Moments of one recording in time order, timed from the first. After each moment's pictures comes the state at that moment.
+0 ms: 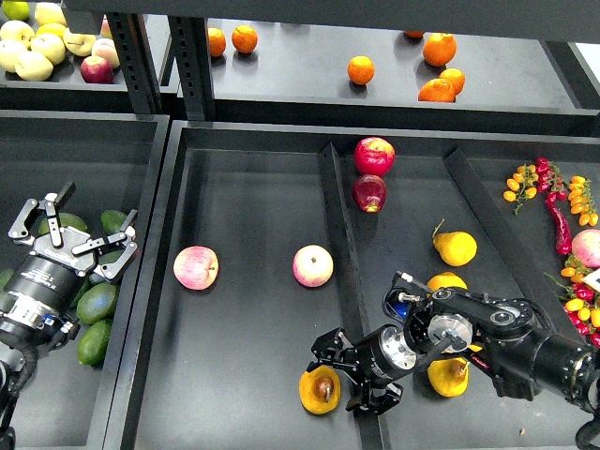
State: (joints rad) left arm 0.04 0.00 -1.67 -1.21 -0.05 -0.49 0.41; right arm 0.77 -0.13 0.03 0.73 -0.29 0.58 -0.49
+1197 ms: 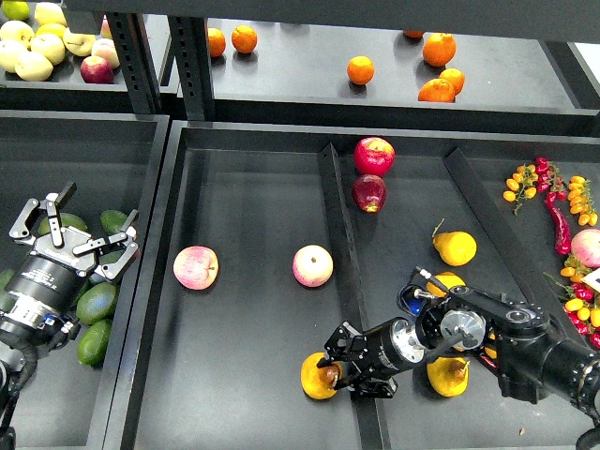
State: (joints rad) left arm 0.04 0.00 -1.67 -1.21 -0.05 -0.49 0.41; right arm 0.79 -0.22 0.14 0.74 -0.17 0.58 -0.49
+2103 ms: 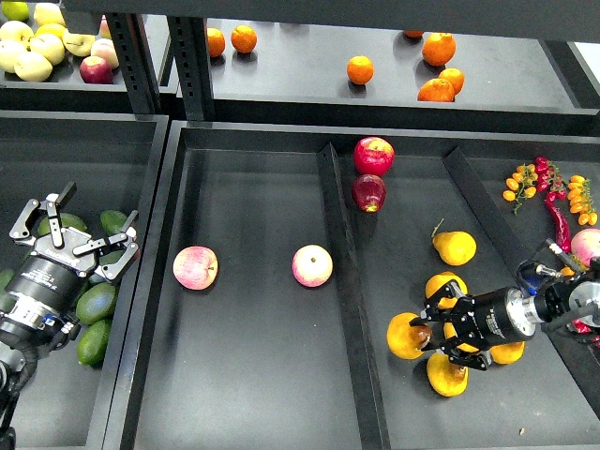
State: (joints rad) left arm 0.04 0.00 -1.67 -1.21 -0.05 -0.49 0.41; right arm 0.82 -0.57 0.02 0.90 0.05 0.58 -0.49
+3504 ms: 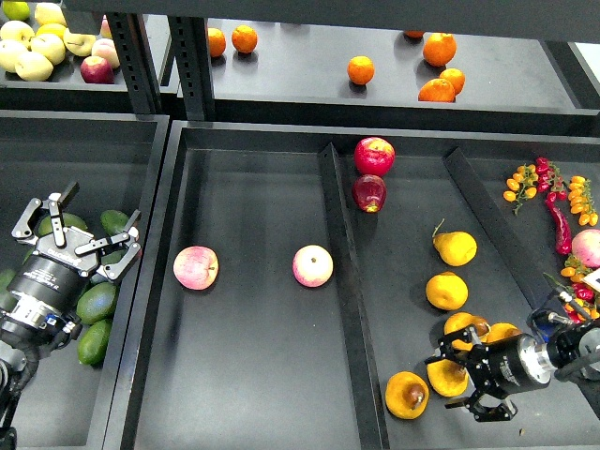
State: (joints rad) left arm 0.04 0.00 -1.65 -1.22 -0.05 -0.49 0.41; right arm 0.69 -0.65 0.16 0.91 0.02 0.58 -0.49
